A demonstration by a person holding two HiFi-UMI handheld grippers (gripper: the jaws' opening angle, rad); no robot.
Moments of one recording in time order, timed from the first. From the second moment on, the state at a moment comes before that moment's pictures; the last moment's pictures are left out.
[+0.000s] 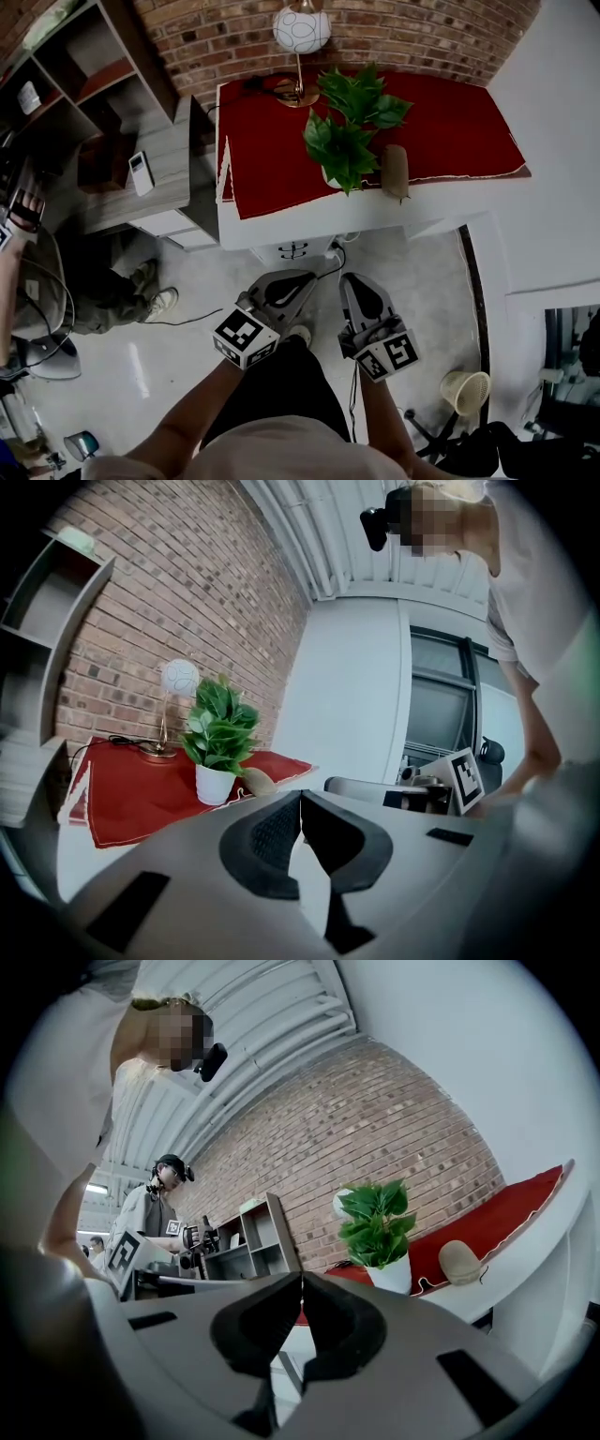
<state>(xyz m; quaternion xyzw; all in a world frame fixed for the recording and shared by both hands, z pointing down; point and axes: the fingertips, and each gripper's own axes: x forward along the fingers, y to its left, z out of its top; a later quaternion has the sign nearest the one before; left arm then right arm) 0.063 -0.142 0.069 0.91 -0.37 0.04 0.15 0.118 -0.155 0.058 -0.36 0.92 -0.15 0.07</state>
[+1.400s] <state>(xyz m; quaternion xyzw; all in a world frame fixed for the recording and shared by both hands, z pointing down) 0.052 -0.159 0.255 0.93 -0.33 0.06 0.14 0.104 -0.183 0.198 -0.37 0.92 -0.10 0.07</state>
